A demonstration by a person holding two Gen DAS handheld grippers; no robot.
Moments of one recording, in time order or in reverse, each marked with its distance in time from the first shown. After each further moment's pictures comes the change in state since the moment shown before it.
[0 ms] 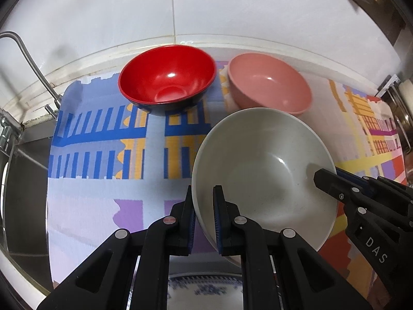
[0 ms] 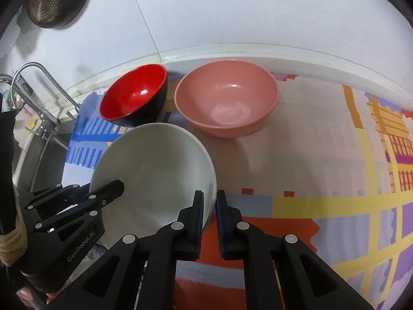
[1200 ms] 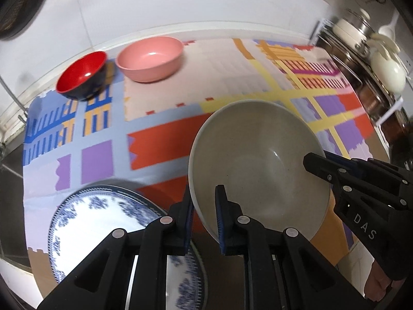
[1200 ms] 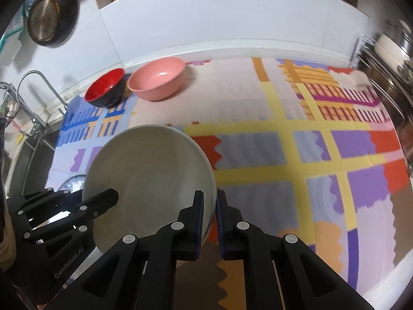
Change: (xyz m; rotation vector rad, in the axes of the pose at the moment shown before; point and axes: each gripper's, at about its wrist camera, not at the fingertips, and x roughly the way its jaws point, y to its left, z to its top) left arm -0.056 -0.133 -0.098 0.225 0.016 -0.123; right arm -0.107 -0.077 -0.121 0.124 -0.059 -0.132
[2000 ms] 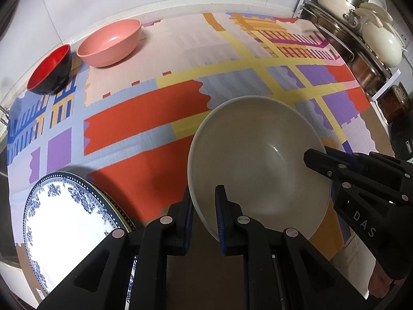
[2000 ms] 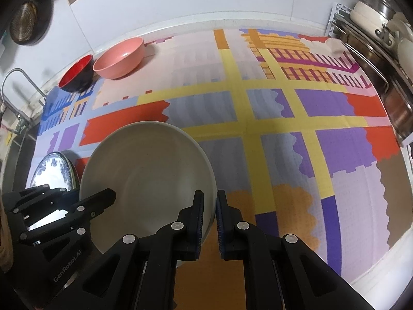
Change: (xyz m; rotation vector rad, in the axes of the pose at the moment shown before) left arm 0.031 -0.053 -0.015 0.047 0.084 -0.012; right arm 0.007 -0.059 -0.036 0.048 0.084 -0.051
